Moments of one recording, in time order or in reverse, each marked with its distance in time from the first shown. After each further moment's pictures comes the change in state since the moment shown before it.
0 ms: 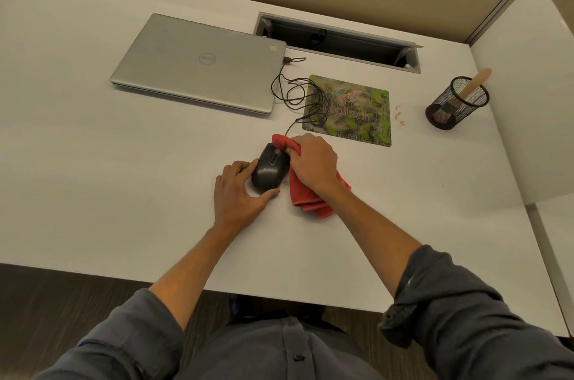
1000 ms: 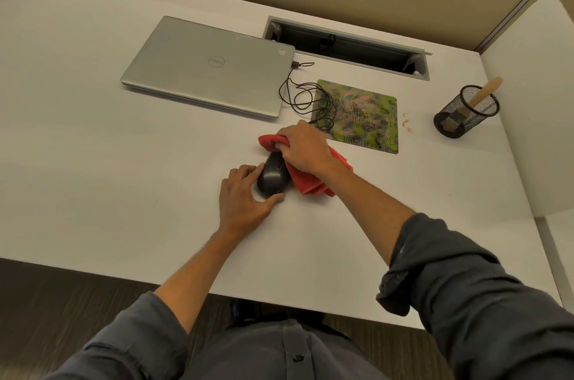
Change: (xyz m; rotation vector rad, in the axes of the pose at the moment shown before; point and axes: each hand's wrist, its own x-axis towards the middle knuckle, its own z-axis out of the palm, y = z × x) left_hand 0.000 0.001 0.001 0.001 0.000 -0.015; right_hand 0.044 -0.022 -0.004 -0.189 -0.145 -0.316
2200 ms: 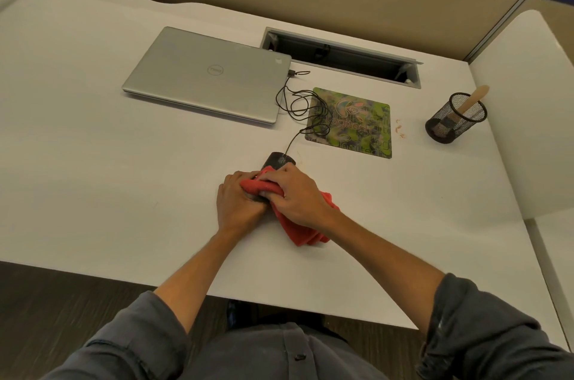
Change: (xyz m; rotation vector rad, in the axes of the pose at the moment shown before) left_hand 0.001 0.008 -0.005 -0.180 0.030 -0.133; right_hand -0.087 -0.027 0.014 0.371 -0.043 -0.124
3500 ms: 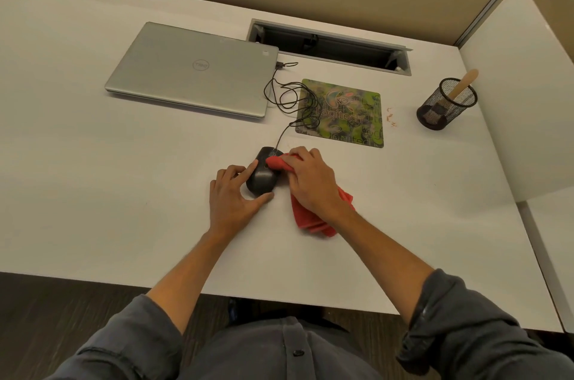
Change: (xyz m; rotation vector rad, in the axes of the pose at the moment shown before) left_hand 0.002 -0.011 0.006 0.182 -0.054 0.164; right_hand -0.005 0.031 -0.014 -0.320 0.197 0.174
